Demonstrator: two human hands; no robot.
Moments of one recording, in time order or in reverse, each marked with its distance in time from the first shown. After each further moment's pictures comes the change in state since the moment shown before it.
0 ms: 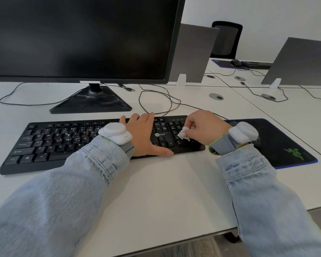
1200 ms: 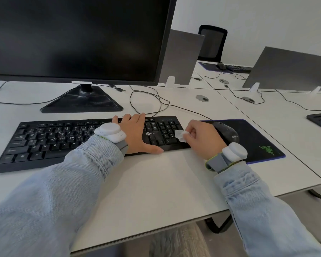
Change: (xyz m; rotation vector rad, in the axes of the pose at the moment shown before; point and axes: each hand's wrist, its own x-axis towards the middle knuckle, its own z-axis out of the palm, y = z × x) left_hand 0.003 -0.001 0.005 0.011 0.025 -0.003; right_hand -0.047 0.019 0.013 0.149 0.212 0.102
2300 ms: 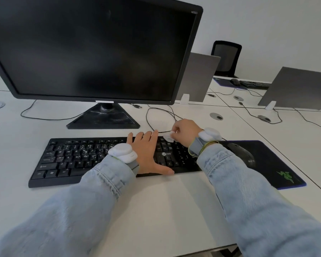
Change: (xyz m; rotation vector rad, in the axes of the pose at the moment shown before) left_hand -0.011 -0.011 -0.010 -0.063 0.022 0.005; right_hand 0.103 -0.064 0.021 -0.139 -0.183 -0.061
